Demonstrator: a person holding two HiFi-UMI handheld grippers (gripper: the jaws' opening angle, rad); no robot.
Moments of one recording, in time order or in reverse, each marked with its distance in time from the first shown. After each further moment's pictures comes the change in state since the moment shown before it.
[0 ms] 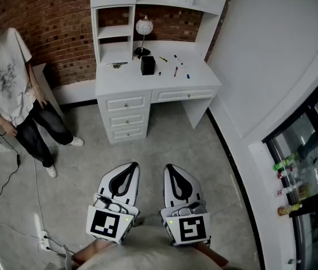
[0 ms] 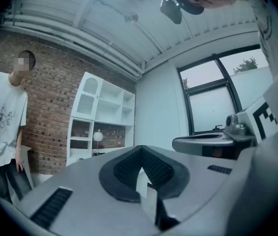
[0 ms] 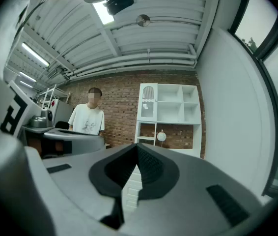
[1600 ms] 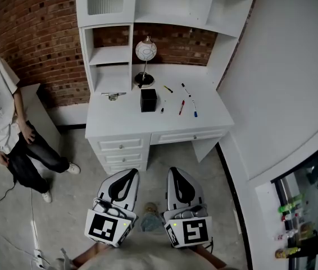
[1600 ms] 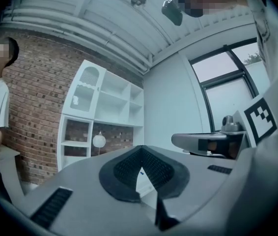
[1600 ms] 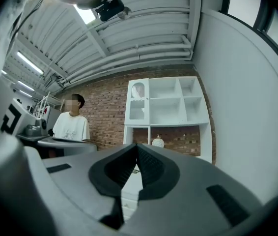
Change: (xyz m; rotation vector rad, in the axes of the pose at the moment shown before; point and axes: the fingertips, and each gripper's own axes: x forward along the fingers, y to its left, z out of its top) left arm 0.269 0.119 -0.004 0.014 -0.015 0.060; right arm 0.260 -0.167 -0.017 0.061 -0.091 0.046
